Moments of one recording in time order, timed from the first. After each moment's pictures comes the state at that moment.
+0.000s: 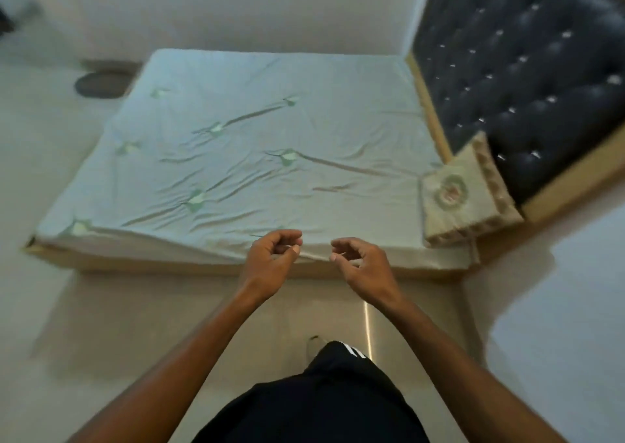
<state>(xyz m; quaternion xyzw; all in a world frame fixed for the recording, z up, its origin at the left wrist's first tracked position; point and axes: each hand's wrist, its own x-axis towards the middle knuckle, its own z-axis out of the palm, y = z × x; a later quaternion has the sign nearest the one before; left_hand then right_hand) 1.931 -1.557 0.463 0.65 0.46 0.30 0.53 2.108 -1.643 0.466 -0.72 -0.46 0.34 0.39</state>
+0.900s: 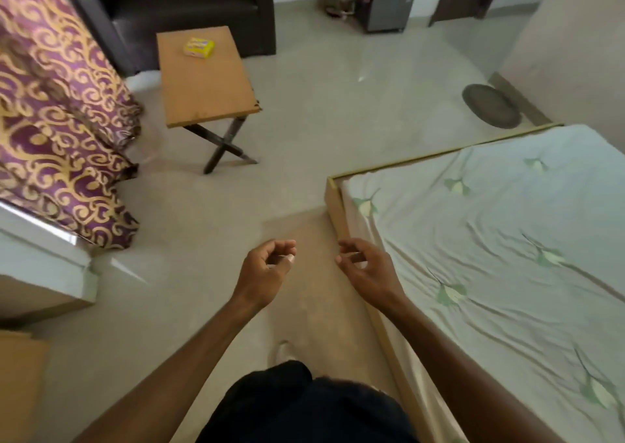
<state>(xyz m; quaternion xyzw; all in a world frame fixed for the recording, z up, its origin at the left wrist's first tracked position) 1.448 -1.432 0.437 0.20 0.77 0.54 0.28 1.588 -1.275 0.447 -0.33 -0.81 0.47 0.12</state>
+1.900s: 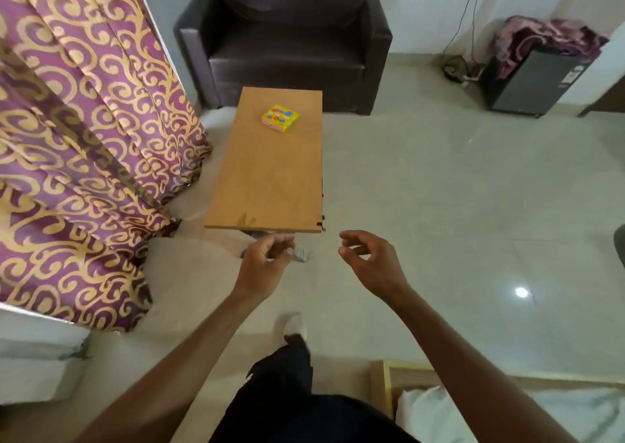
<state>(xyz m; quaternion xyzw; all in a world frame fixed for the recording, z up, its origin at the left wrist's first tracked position) 0.838 -1.097 0.434 0.08 0.79 0.59 0.14 0.920 -0.894 0.466 -0.18 -0.84 0.50 0.04</state>
